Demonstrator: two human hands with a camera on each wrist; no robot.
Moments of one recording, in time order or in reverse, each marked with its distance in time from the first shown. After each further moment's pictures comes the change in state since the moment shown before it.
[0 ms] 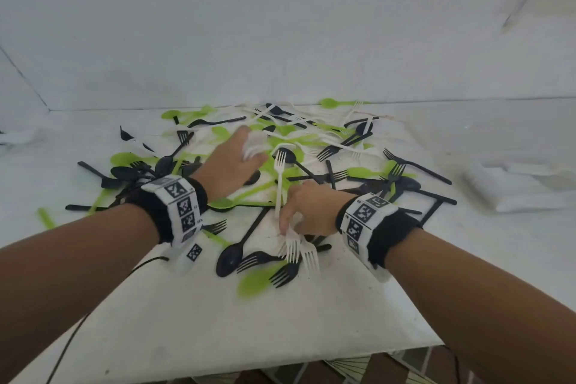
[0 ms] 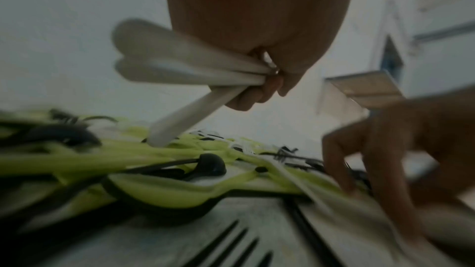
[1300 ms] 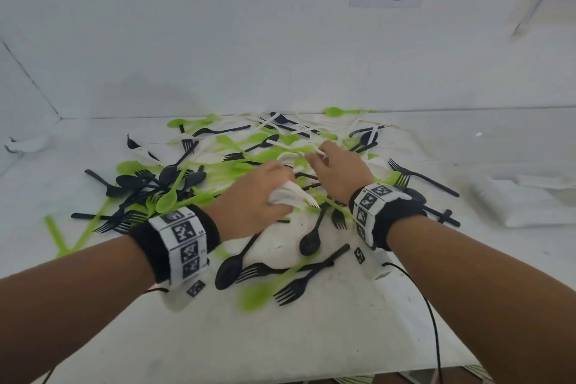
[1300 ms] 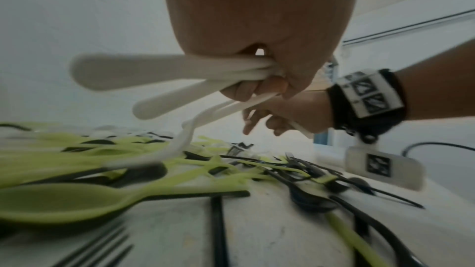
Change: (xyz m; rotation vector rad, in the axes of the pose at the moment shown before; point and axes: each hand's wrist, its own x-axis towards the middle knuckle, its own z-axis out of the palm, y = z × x) left_hand -0.033 0.038 0.014 0.083 -0.172 0.346; right_hand 0.022 0.061 -0.019 0.382 0.687 0.357
